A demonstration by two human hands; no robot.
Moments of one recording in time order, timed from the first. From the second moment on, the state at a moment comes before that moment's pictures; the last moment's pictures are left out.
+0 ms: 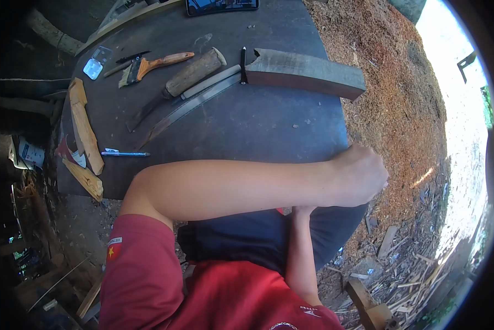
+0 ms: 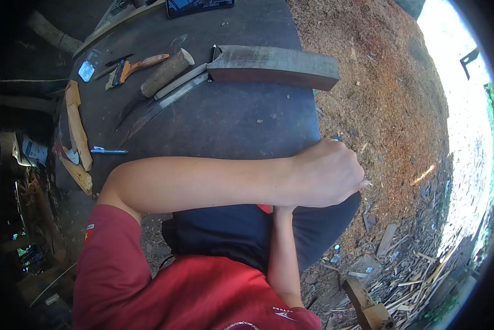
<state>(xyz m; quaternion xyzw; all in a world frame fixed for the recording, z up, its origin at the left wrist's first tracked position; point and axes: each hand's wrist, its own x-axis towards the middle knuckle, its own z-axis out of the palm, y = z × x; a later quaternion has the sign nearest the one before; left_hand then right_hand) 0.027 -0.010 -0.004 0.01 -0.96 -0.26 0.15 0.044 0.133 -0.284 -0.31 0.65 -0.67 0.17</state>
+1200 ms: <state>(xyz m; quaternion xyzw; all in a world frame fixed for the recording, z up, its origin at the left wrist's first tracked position) 0.028 -0.011 -0.007 0.00 -0.96 -0.24 0.17 0.070 0.091 -0.243 -0.10 0.57 -0.79 0.22</state>
